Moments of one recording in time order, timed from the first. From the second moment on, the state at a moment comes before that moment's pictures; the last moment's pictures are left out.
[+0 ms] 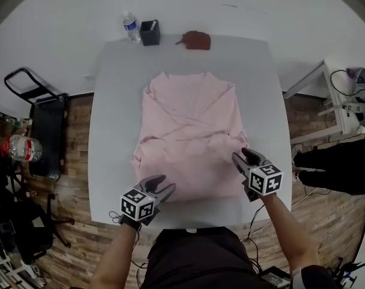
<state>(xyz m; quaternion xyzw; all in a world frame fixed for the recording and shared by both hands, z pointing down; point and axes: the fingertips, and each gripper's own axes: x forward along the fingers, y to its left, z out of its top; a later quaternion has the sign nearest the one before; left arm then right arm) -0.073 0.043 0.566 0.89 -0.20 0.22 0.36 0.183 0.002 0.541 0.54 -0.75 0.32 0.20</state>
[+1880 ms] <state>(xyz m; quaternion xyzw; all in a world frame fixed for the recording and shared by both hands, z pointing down) -0.087 0.124 0.630 0.84 -0.20 0.50 -0.05 0.155 0.178 0.632 0.33 -0.75 -0.05 0.57</state>
